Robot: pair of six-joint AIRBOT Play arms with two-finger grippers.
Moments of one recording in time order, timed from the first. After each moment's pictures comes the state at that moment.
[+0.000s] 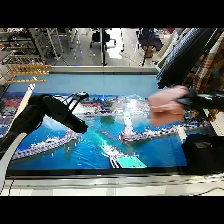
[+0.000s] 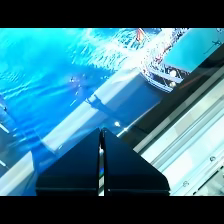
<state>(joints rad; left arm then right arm) -0.32 -1.38 1.40 -1.99 1.37 1.93 -0.54 -1.26 1.42 -0.68 1.39 1.34</state>
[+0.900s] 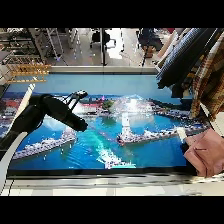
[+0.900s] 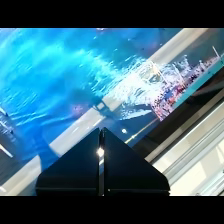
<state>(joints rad) -0.31 -1.39 1.40 -1.96 1.32 1.93 -1.42 -0.86 0.63 -1.07 0.93 1.17</state>
